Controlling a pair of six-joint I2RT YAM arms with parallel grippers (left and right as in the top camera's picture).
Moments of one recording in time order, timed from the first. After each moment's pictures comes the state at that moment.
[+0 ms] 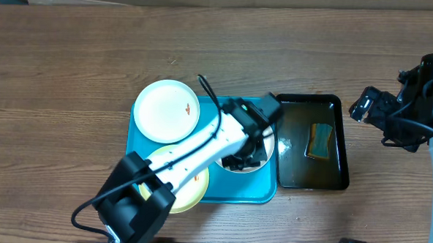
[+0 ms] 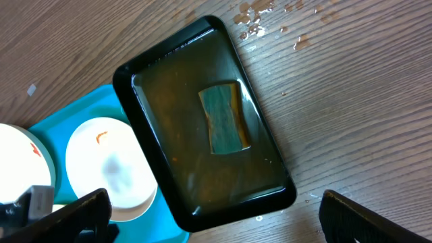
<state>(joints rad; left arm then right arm) -0.81 1.88 1.44 -1.11 0.10 -1.02 -0.17 1.38 1.50 -1.37 -0.17 0.31</state>
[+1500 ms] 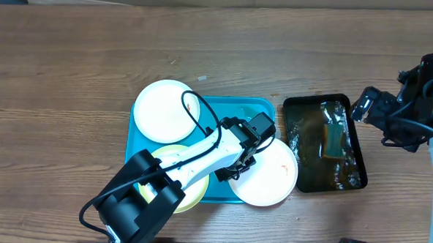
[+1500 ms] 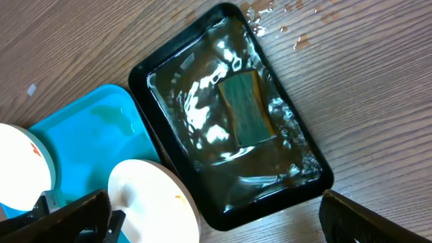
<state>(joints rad) -0.82 1.88 1.23 -0.94 -0.03 -1.36 -0.17 1.38 1.50 -1.37 -0.17 0.31</state>
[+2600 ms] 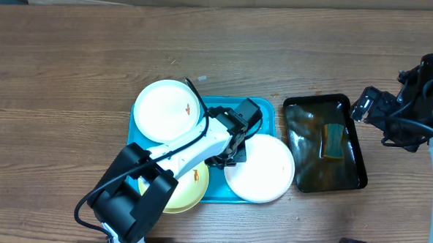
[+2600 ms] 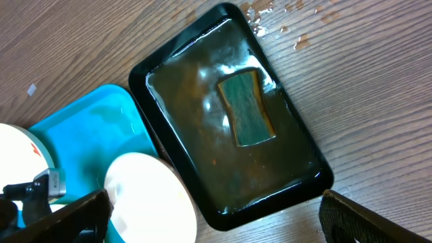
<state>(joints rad) -0.70 1.88 1.23 -0.89 0.02 -0.80 -0.17 1.38 1.50 -1.37 -0.17 0.31</state>
